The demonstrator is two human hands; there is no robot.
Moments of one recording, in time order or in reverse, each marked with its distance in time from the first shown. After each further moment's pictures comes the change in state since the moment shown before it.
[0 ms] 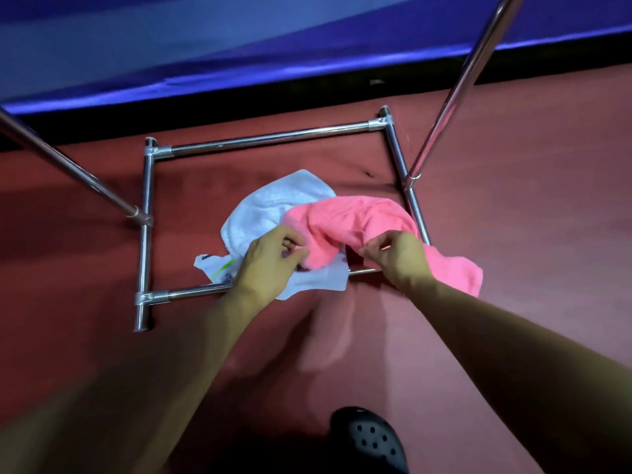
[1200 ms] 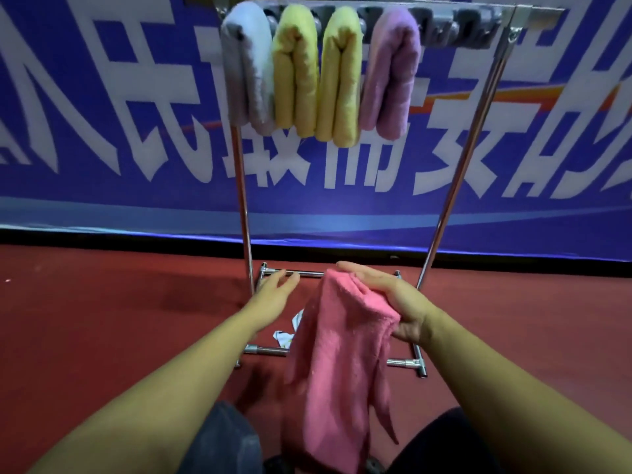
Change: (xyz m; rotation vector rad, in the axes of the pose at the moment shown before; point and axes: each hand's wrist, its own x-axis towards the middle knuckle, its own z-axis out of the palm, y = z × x) left_hand -0.258 0.151 -0.246 -0.272 0.167 -0.097; right_hand -0.350 -0.273 -0.155 0.997 -0.796 -0.166
